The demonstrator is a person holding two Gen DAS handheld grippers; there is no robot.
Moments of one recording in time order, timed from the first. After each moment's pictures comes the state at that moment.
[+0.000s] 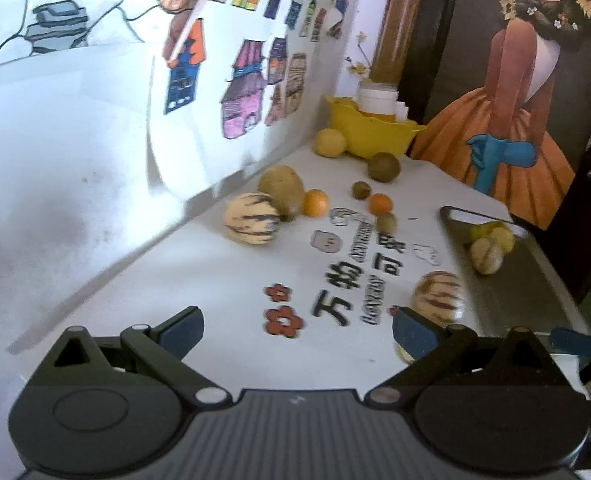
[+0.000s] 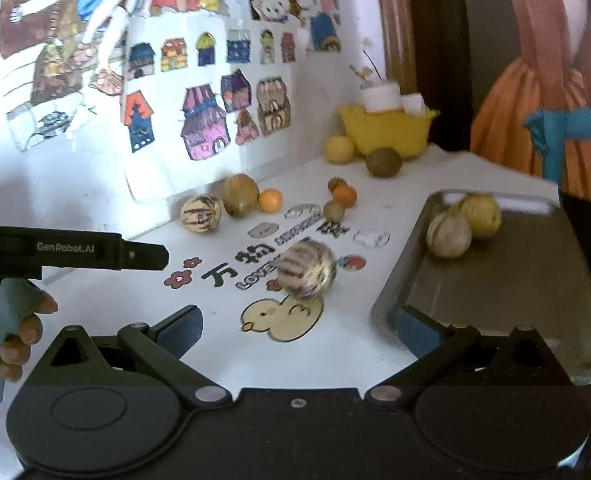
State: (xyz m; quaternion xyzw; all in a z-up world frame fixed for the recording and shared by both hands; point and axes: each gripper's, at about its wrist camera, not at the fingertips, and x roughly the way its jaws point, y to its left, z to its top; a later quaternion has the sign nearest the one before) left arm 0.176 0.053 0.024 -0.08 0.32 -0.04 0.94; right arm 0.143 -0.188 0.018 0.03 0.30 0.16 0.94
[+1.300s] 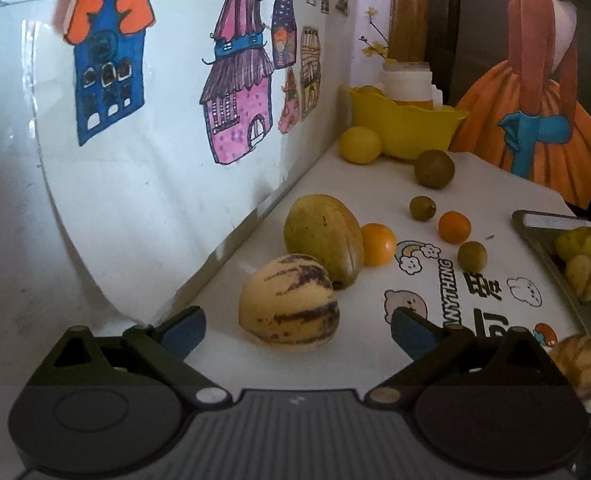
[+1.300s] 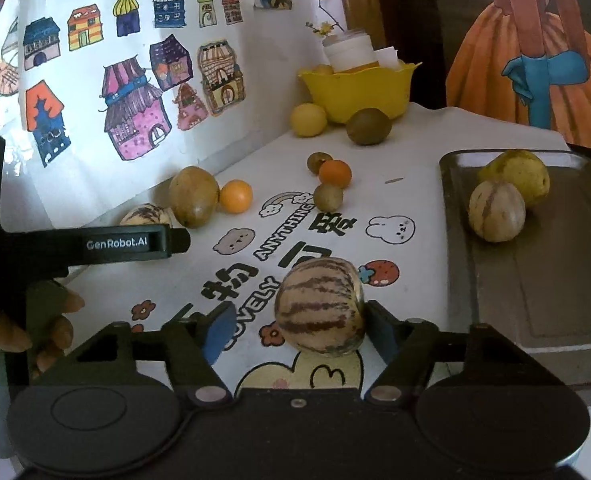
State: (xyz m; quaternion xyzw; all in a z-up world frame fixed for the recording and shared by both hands) left arm 0.305 0.063 -0.015 -0.01 0.32 -0.04 0.95; right arm 0.238 -0.137 -0.023 0.07 0.33 0.09 0.94
